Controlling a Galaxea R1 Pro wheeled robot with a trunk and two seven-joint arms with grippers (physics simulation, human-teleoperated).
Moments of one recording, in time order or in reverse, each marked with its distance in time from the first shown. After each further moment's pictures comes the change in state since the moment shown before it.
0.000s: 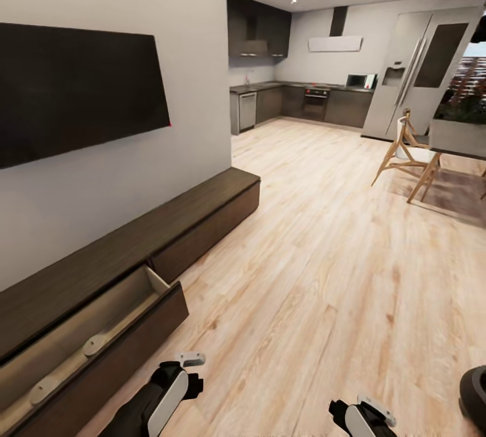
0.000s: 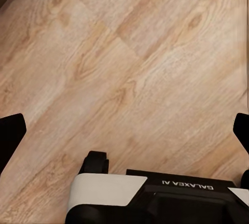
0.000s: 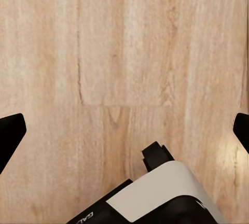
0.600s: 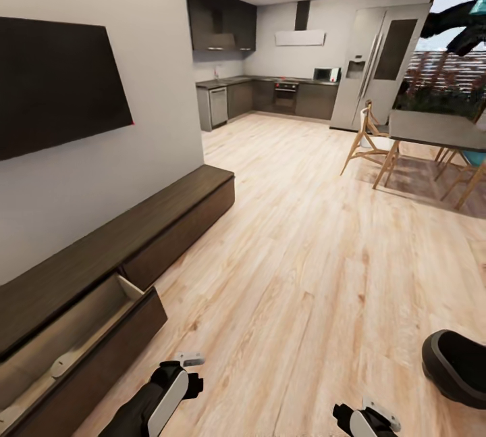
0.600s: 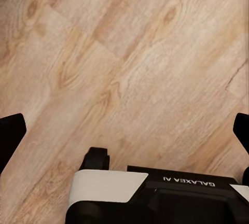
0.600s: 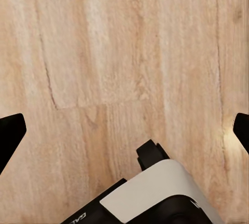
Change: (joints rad) left arm 0.000 0.000 0.001 -0.002 0.000 0.001 0.004; right arm -0.001 -0.015 -0.002 0.041 -0.002 -0.033 0.035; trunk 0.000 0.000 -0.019
